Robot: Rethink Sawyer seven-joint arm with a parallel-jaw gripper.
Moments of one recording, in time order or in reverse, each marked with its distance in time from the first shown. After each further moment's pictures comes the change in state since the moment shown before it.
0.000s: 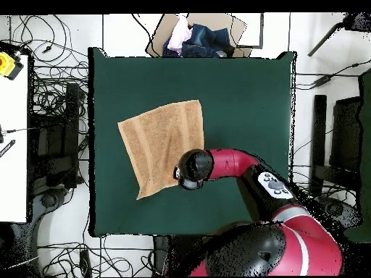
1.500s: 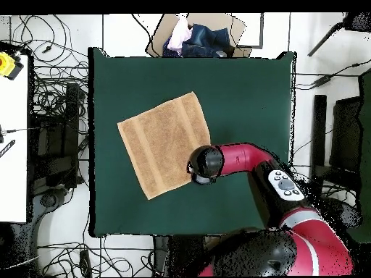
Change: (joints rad) arm -0.026 -0.025 -0.001 -0.064 -0.111 0.021 0.000
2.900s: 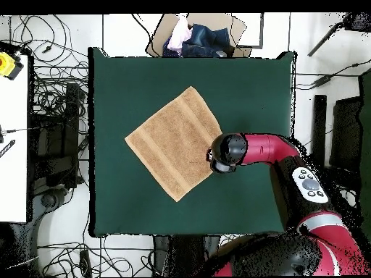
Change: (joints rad) arm -0.062 0.009 0.003 -0.131 -0.001 0.098 -0.004
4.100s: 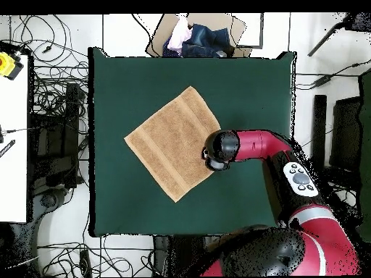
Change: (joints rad) arm 0.038 0.018 -0.002 -0.025 -0.013 -0.001 0.000
